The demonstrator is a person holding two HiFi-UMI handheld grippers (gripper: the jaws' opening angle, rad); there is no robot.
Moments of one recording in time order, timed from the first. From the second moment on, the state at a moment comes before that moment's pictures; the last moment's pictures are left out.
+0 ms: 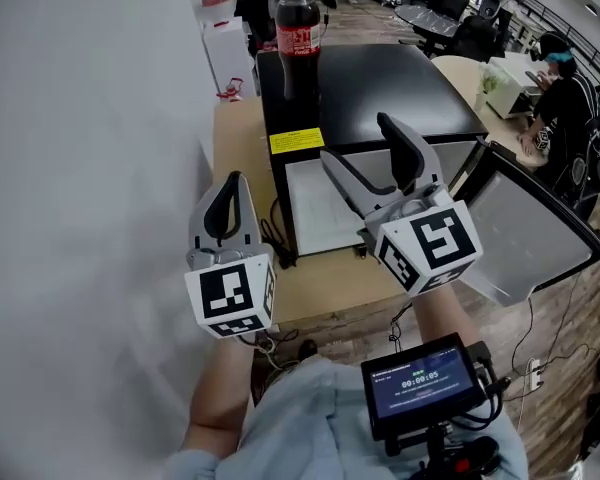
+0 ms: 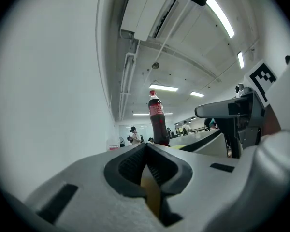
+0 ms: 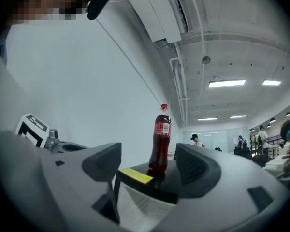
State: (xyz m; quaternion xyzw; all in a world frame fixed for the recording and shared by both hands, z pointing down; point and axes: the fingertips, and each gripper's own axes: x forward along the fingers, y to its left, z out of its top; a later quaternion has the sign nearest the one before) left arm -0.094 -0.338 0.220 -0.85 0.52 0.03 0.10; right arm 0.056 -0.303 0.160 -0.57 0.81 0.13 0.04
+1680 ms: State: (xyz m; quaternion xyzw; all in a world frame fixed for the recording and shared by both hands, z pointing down) left arm -0.106 -0.459 0.230 -0.86 0.50 0.02 0.10; right arm 0.038 -0.494 0.104 -0.56 0.83 0.08 0.05
